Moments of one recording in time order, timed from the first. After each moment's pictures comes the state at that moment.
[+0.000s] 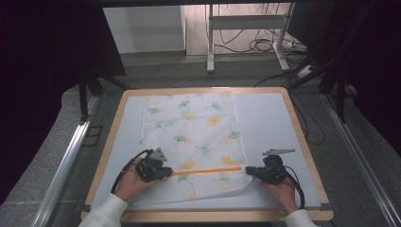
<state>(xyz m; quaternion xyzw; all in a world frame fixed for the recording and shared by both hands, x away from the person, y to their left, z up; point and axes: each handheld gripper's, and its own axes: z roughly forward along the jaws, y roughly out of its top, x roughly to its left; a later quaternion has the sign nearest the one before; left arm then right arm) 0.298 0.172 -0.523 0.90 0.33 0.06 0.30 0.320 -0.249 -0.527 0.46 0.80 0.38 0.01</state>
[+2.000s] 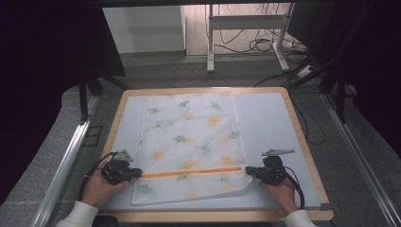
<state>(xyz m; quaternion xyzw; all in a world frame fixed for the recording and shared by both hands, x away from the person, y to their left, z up) 0.280 0.265 -0.526 0.87 0.39 0.07 0.28 0.318 -0.247 -0.527 0.46 0.80 0.38 0.03</state>
